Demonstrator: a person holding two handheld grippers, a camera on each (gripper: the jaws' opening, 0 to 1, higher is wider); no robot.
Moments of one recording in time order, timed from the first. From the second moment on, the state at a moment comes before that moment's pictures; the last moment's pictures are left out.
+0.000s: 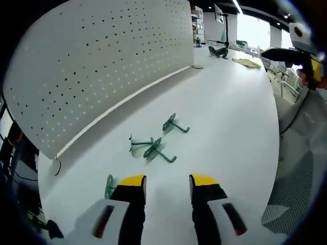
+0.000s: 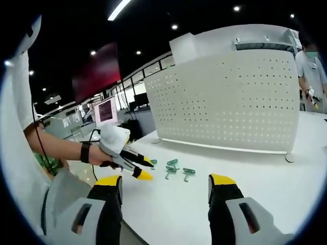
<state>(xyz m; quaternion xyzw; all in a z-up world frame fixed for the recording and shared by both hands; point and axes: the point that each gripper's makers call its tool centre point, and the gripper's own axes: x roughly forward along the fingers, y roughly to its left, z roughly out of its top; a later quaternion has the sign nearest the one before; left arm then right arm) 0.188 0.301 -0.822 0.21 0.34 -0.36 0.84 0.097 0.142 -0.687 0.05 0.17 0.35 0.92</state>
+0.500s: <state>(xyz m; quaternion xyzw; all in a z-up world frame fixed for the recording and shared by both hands) 0.209 0.305 -0.821 0.25 0.33 -0.36 0.83 0.094 0.140 -0.690 0.05 0.17 0.35 0.92</state>
